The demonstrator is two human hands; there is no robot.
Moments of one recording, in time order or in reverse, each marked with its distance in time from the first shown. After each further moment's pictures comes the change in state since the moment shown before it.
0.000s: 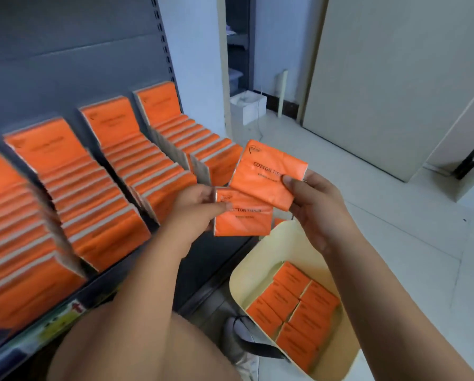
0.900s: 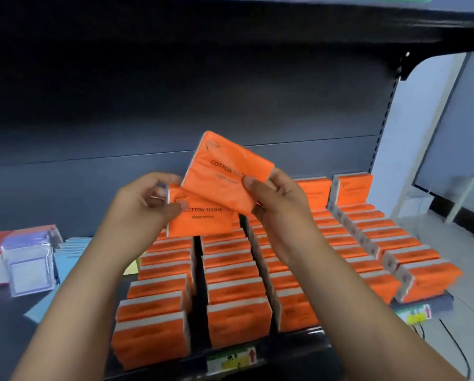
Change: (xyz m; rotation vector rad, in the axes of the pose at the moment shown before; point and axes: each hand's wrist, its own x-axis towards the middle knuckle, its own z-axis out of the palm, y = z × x) left_hand -0.162 0.055 -0.358 0.235 0.811 0.320; right_hand -0.020 0.031 0.406 0.153 -0.714 -0.011
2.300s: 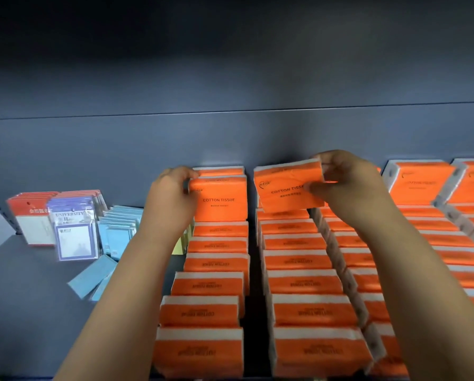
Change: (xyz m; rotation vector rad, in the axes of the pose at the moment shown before) left_hand 0.083 -0.159 -0.017 0.523 0.249 -0.036; right_hand 0.107 0.085 -0.025 -1.068 0.040 -0.032
